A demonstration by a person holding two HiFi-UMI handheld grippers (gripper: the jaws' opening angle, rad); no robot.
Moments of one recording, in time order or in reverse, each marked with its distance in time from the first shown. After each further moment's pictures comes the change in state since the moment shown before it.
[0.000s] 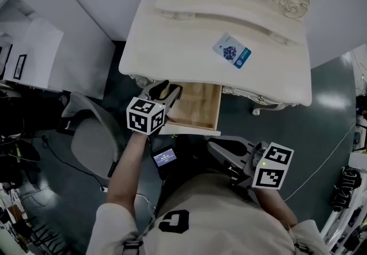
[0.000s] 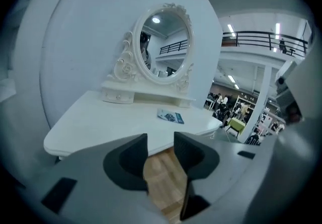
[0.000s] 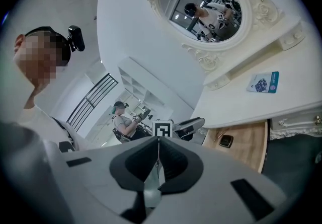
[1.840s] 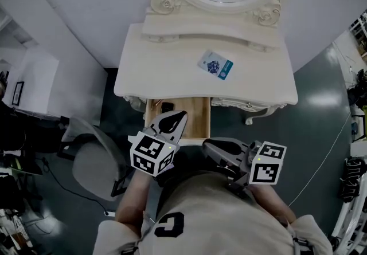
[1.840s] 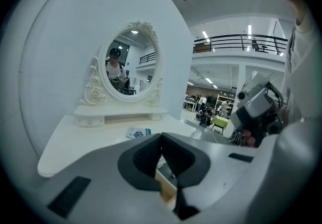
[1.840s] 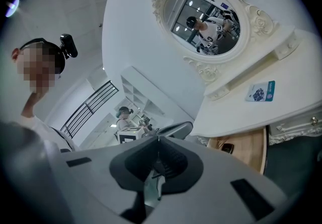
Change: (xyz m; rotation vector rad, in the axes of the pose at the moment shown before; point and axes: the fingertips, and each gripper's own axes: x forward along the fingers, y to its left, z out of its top) left arm -0.063 -0.132 0.054 0.162 -0.091 -0.180; right arm -0.015 0.021 0.015 -0.016 -0.125 -0.018
